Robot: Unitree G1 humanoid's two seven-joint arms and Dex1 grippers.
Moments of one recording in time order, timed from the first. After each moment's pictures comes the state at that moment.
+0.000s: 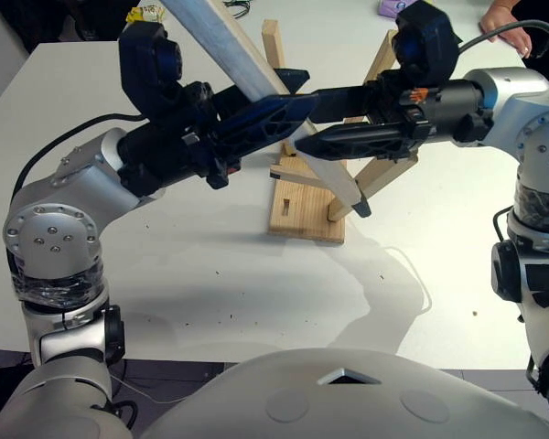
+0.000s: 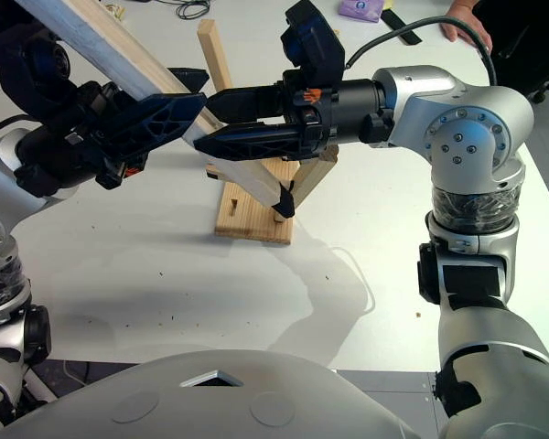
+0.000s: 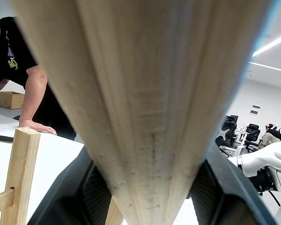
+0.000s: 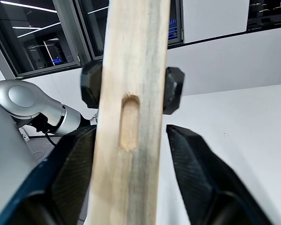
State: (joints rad) left arm -0.37 0.61 0.16 -0.53 -1.50 0.78 -0.53; right arm -0.78 -0.55 0.04 -0.23 1.04 1.06 1.04
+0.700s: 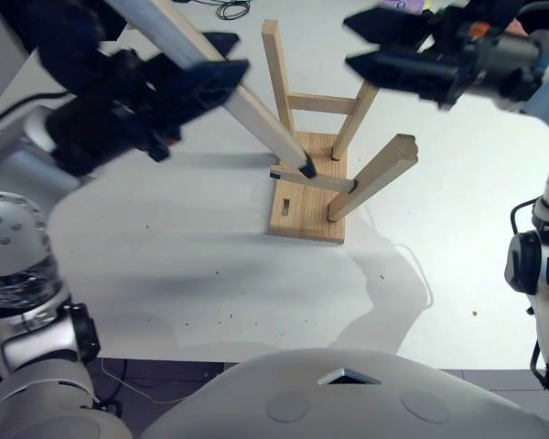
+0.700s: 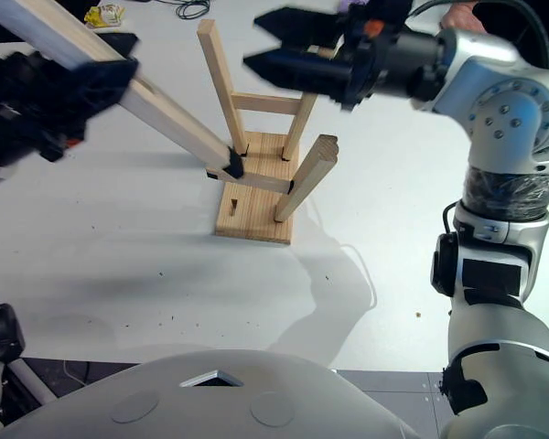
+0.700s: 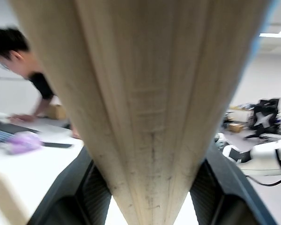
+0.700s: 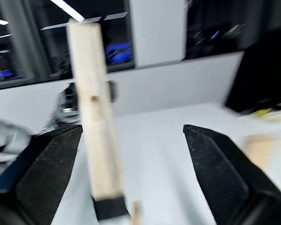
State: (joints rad) left arm -0.40 0.80 0.38 -0.41 -1.34 0.75 -0.73; right arm -0.83 -0.63 -0.14 -0.05 0.93 0.93 0.99
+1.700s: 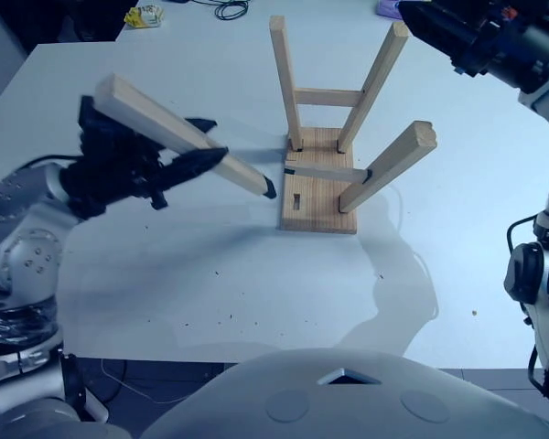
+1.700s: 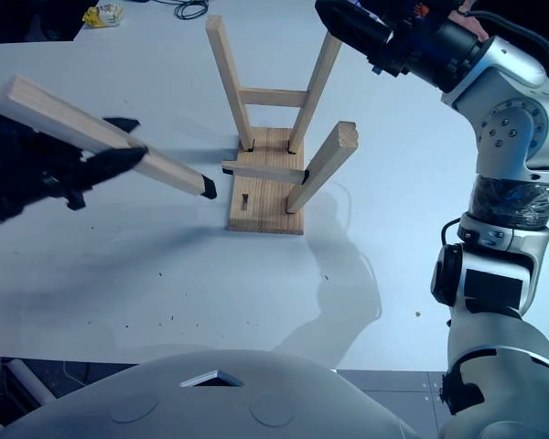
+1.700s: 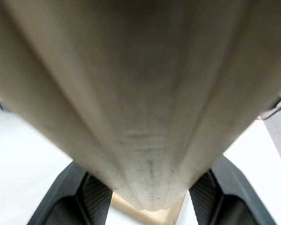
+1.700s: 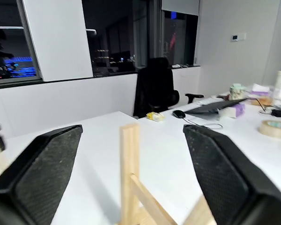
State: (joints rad) left arm -0.05 0.74 0.28 -0.39 -0.87 0.47 -1.02; right arm -0.73 -0.60 -0.17 0.11 0.68 0.69 0.81
